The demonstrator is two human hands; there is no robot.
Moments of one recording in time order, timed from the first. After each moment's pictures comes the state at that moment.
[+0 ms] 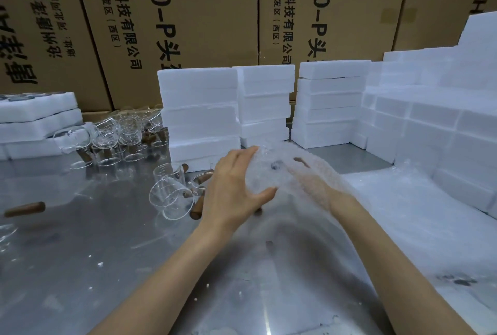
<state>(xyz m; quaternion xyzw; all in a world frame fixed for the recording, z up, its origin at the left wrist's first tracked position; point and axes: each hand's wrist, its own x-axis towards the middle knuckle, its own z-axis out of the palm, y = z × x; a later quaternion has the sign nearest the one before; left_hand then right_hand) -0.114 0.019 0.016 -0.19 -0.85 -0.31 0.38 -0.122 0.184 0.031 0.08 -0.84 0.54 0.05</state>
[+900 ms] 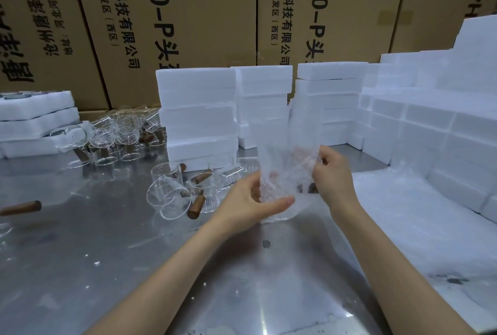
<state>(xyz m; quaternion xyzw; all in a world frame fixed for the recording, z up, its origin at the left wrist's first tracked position) -0.116 0.031 0.004 -0.24 -0.77 -0.59 0.07 -0.117 0.194 0.041 0.05 -0.73 0.63 0.25</state>
